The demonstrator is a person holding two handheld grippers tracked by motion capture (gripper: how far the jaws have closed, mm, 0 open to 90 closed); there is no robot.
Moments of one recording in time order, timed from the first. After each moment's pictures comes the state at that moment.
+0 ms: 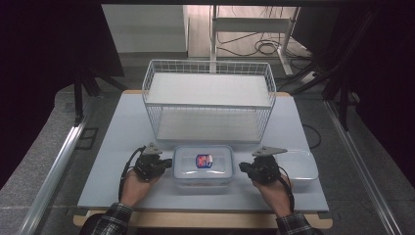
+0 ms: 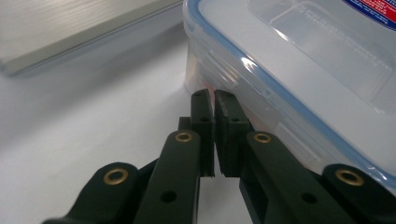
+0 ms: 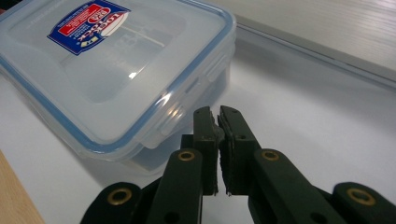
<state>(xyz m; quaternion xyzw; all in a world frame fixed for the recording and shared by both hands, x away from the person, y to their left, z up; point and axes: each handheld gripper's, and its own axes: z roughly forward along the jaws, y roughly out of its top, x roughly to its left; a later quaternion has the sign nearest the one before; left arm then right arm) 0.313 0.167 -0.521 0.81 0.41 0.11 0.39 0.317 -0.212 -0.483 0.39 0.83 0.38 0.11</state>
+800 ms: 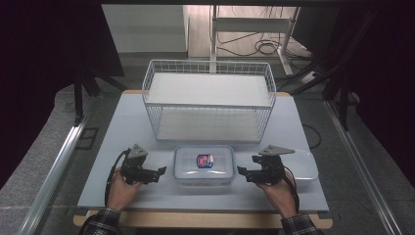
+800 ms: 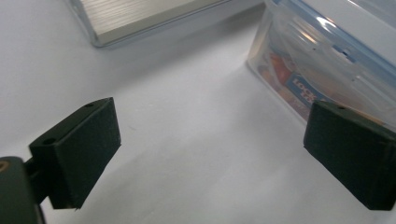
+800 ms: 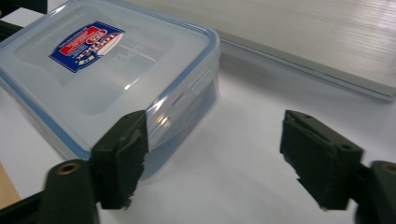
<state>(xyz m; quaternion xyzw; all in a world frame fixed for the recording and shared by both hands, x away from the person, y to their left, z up) 0.300 0.204 -0.525 0.79 0.46 0.15 0.39 0.320 -0.223 -0.482 0.39 0.81 0.41 0.12</state>
